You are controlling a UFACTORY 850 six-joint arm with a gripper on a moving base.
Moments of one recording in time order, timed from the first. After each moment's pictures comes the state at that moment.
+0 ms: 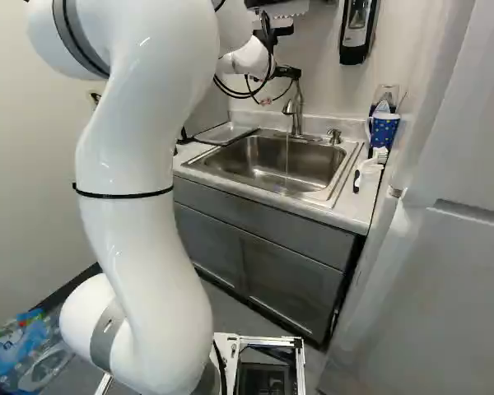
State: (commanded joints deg) arm -13.6 -22.1 -88.1 0.6 10.5 0.0
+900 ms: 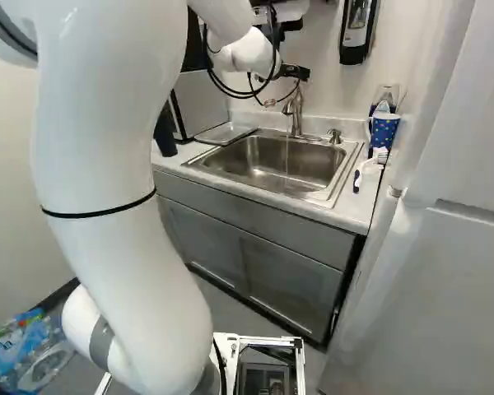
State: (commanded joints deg) arm -17.1 -12.2 -76.8 0.6 10.3 0.0
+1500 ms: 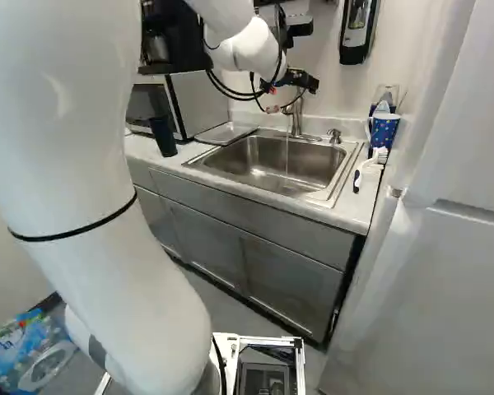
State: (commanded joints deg) arm -20.3 -5.1 -69.1 0.6 0.3 0.0
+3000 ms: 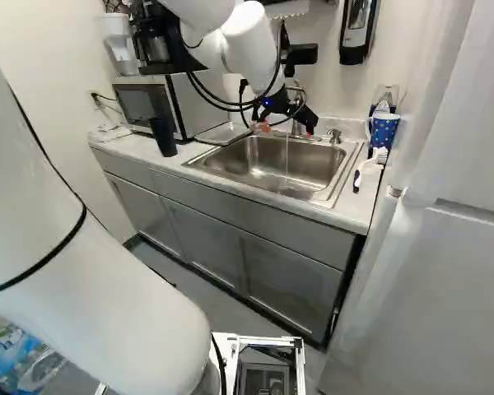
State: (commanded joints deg) arm -23.4 6.8 -57.2 0.6 -21.5 0.0
